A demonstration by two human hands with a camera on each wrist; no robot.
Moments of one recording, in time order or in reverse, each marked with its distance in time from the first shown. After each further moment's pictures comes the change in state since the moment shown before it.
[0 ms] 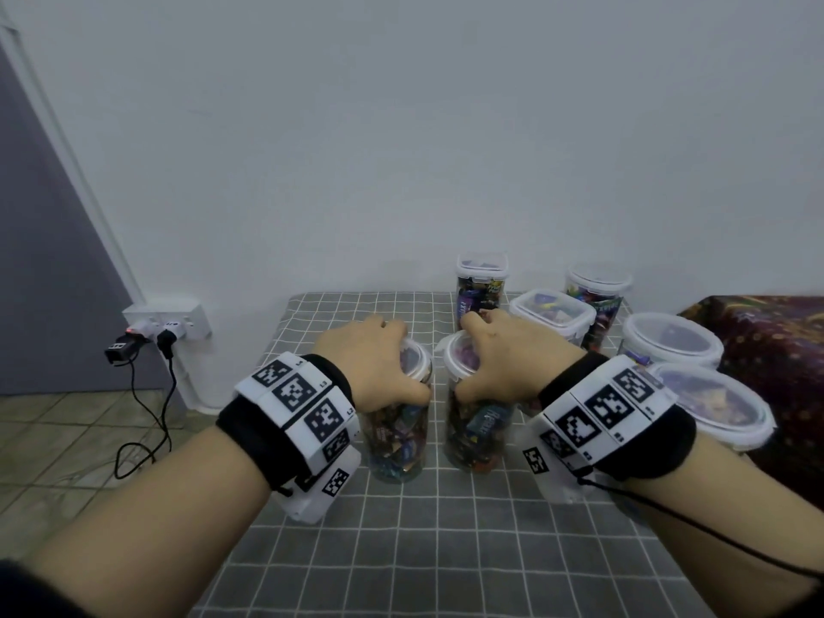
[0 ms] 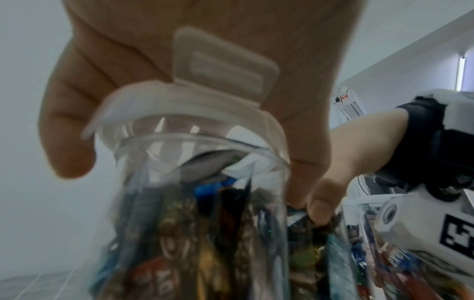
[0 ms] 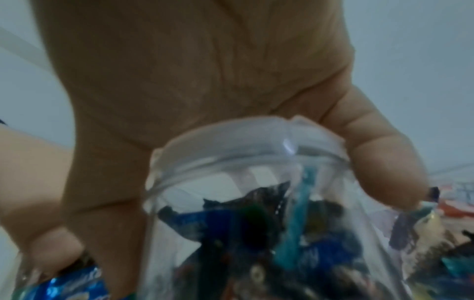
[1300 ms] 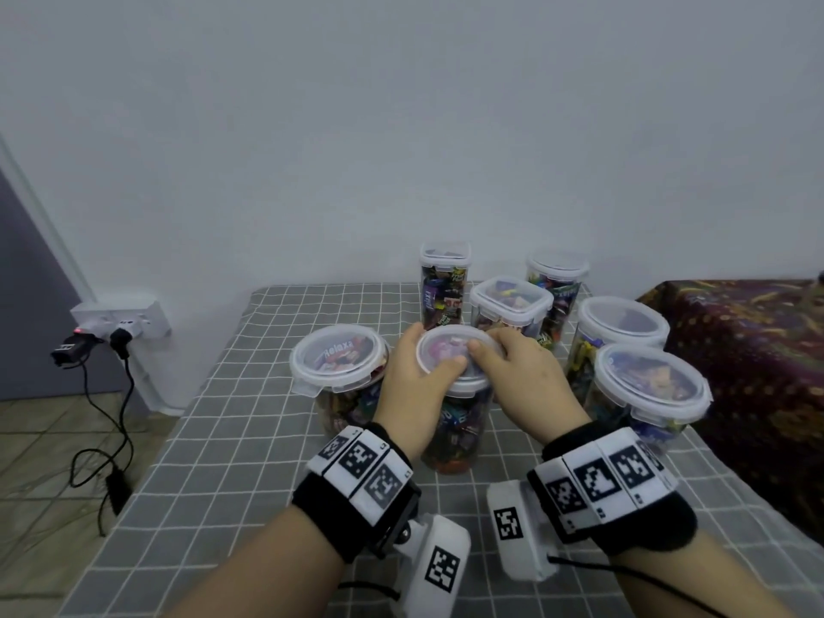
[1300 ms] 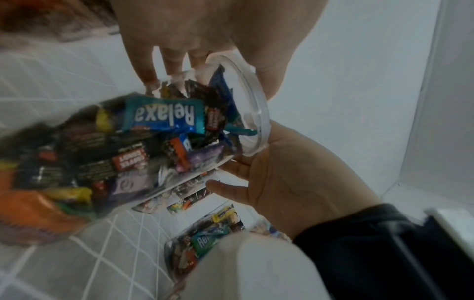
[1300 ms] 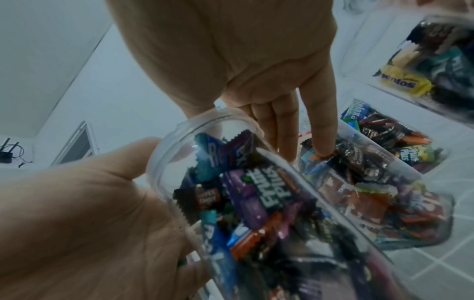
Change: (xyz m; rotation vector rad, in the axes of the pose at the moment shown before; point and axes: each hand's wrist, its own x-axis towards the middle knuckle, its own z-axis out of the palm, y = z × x) left_hand 0.009 0.082 0.075 -1.459 0.361 -0.010; right_hand -0.035 0.034 0.047 0.695 0.403 0.247
